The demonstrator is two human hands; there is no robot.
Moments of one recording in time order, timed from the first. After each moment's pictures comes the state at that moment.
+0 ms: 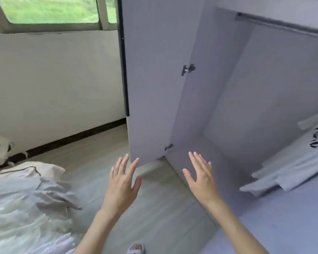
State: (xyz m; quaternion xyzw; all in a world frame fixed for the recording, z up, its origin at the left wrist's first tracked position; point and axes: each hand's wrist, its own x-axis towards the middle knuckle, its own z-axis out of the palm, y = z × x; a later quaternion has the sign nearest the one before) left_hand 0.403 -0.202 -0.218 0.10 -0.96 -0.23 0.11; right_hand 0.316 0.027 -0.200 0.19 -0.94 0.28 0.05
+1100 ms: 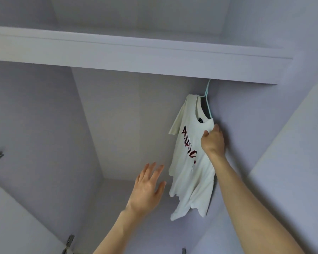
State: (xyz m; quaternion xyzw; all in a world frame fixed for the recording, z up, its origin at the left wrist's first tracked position) left_hand -0.019 0.161 -0.174 -0.41 -0.86 -0.31 0.01; right_hand 0.013 0.382 -0.069 -0.45 -0.80 0.30 0.26
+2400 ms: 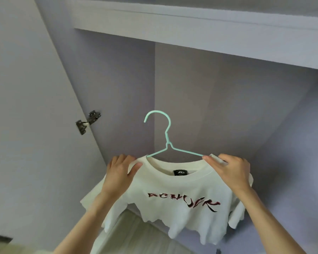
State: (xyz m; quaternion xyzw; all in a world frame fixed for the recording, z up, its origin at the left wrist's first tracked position) left_hand -0.084 -0.058 -0.172 -0.14 -0.95 -0.27 0.08; right_hand -0.019 0.242 -0.129 -0.12 -0.92 0.24 0.29
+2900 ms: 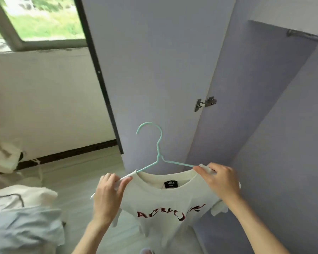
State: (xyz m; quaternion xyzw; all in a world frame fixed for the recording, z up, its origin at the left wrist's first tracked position) left_hand 0.153 -0.225 -0.212 0.30 -0.87 -0.28 0.26; right_hand -0.030 0.017 -0.172 0.24 -0.92 0.31 0.09
